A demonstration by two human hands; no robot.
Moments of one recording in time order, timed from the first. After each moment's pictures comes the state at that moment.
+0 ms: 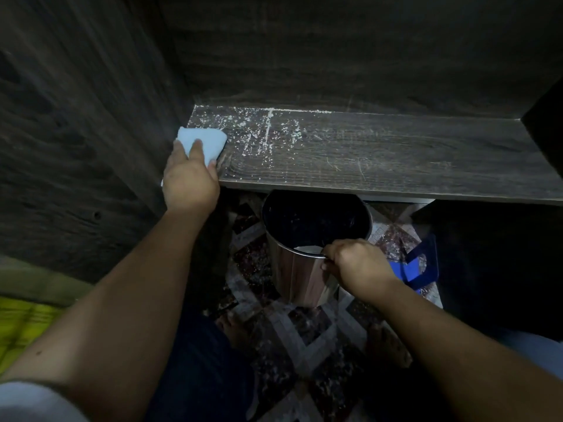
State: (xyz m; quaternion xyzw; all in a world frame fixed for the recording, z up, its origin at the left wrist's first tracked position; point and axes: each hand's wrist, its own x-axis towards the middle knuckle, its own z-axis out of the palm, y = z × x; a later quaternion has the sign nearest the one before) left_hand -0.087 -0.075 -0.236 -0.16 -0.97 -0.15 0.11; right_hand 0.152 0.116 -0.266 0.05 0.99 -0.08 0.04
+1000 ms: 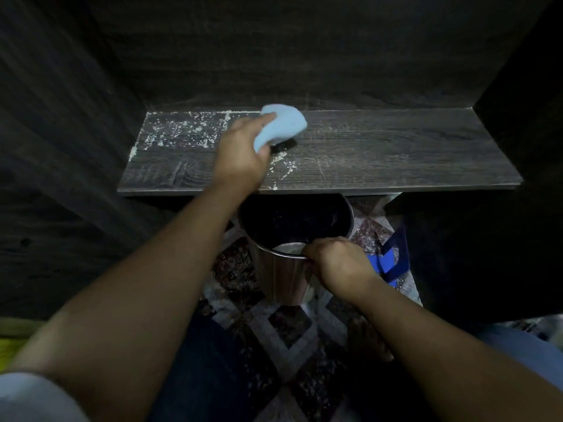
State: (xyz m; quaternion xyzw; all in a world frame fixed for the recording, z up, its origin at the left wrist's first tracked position) left_hand -0.040 0.056 -0.196 -0.33 -0.86 -0.38 0.06; right_hand 0.167 0.132 -0.250 0.09 0.99 -0.14 0.04
